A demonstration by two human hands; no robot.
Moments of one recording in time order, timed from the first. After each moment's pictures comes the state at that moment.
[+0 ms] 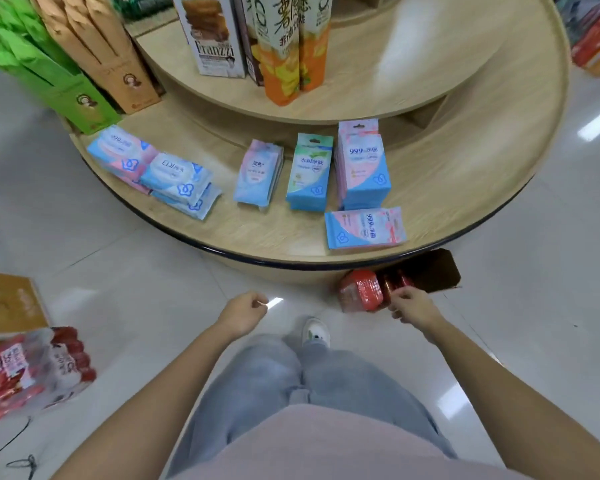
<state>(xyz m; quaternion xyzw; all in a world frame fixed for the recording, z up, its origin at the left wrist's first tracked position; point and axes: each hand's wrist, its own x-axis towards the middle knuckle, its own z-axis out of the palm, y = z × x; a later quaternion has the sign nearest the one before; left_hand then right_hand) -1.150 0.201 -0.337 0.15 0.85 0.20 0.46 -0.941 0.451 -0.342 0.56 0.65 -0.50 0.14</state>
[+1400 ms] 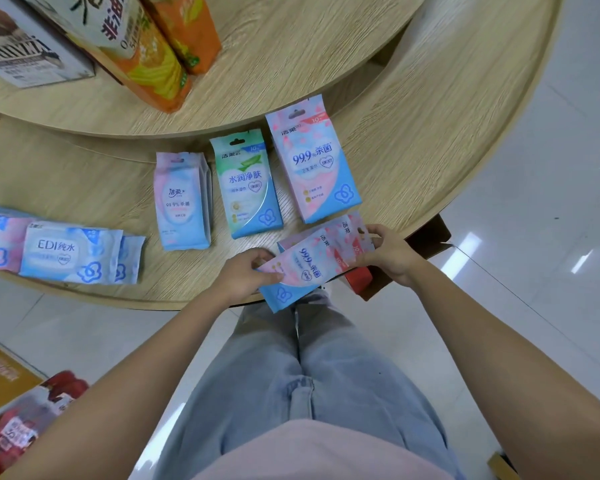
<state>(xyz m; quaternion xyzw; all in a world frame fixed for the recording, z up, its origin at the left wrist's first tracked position) -1.250 0.367 -0.382 0.17 0.76 0.20 0.59 -1.033 0.546 -0.374 0.56 0.44 -0.69 0.10</state>
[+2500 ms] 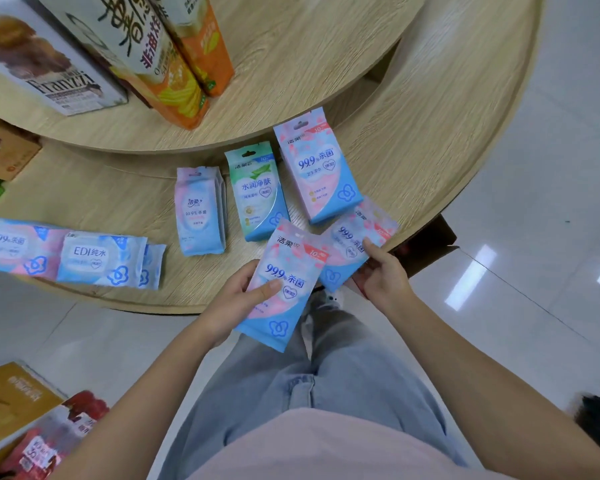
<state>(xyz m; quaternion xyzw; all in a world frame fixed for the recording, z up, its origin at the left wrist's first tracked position) -1.241 0.330 -0.296 0.09 0.63 0.41 0.66 -1.046 0.481 -0.369 0.57 0.07 -0.79 -0.22</state>
